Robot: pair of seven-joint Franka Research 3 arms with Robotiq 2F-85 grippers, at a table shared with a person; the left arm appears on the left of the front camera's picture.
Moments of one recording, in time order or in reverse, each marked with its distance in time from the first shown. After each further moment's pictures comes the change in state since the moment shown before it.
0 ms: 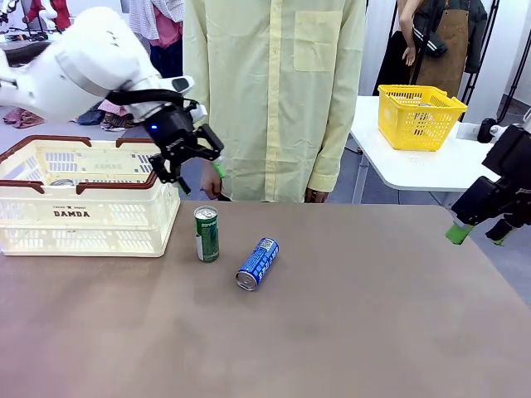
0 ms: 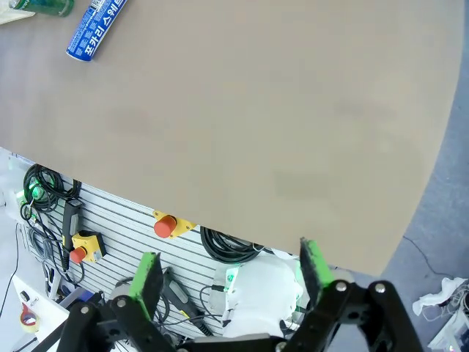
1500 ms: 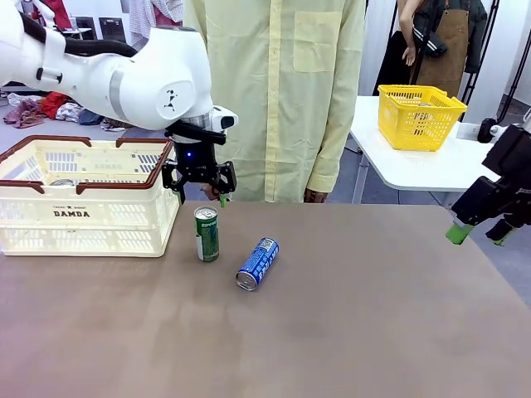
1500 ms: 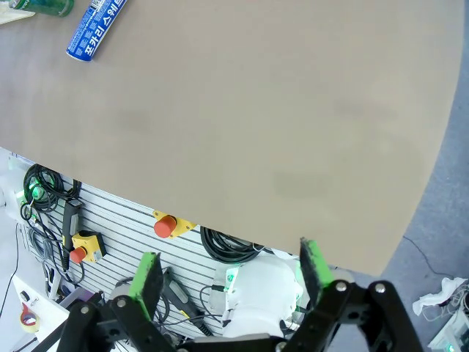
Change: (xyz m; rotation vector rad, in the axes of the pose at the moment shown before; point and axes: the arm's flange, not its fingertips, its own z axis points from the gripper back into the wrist) left arm -0.006 -0.031 -0.066 0.576 -0.201 0.046; right arm 0.000 0.000 0.000 0.000 0.000 0.000
